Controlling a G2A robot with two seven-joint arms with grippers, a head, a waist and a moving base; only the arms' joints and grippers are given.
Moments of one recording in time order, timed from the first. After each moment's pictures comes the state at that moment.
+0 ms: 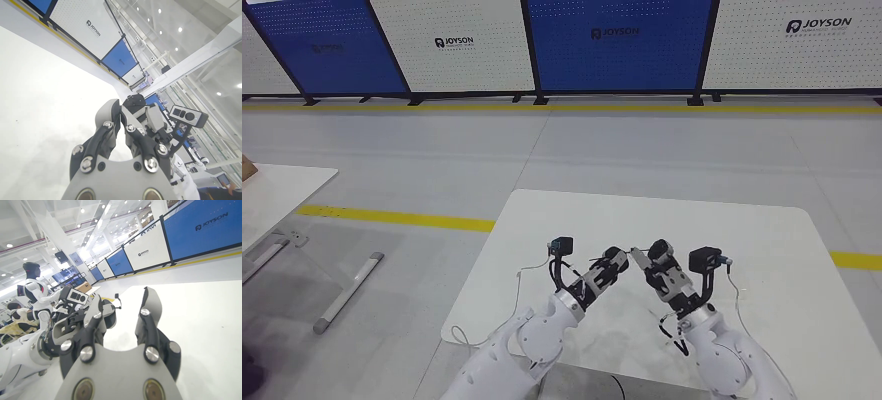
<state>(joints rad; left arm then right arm) 1.43 -1.25 -1.02 -1.67 0.26 -0.11 -0.01 -1.42 -1.32 1.13 -1.62 -0.78 -0.31 0.03</state>
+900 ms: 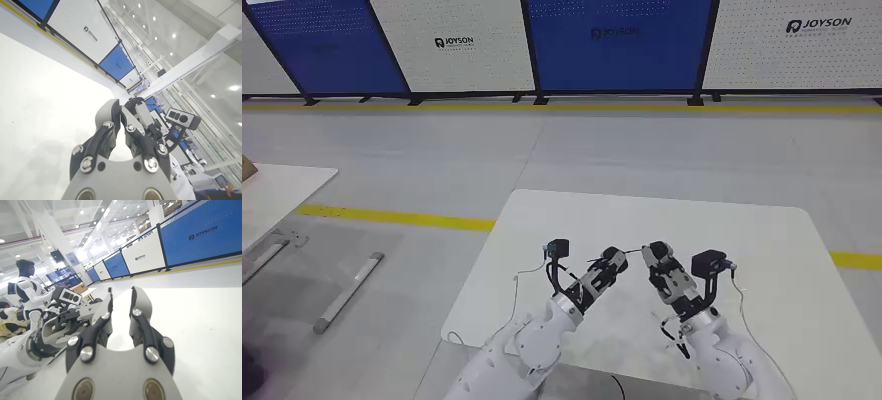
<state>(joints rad) 1.47 -1.25 -1.04 -1.72 0.28 -0.13 0.00 -1.45 -1.32 1.14 -1.65 -0.84 -0.29 -0.01</state>
